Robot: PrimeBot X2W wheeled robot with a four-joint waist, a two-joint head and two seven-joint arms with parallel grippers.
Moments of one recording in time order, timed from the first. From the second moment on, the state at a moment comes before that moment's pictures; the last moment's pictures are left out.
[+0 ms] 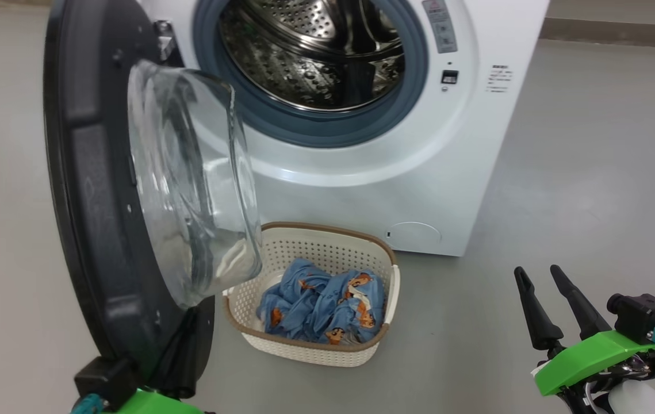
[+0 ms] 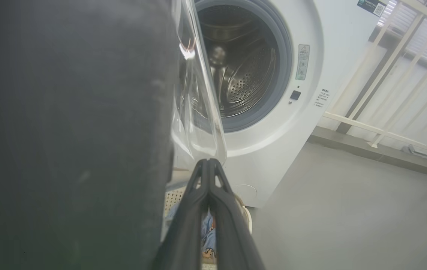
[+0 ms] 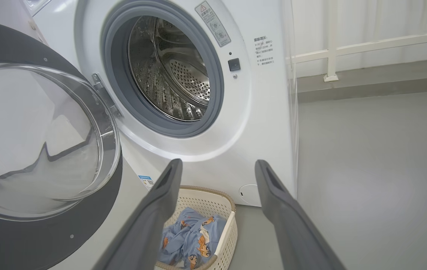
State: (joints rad) left arm -0.07 0.13 -0.24 0.22 -0.50 0.03 -0.15; right arm -0.16 -0.25 0.25 0.39 0.62 0.13 -0.25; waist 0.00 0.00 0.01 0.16
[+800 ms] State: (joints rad) left arm -0.22 0.28 -0.08 0.35 -0.56 0.10 -0.03; right arm -0.18 -0.24 0.23 0.38 0.62 0.13 -0.25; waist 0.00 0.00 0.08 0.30
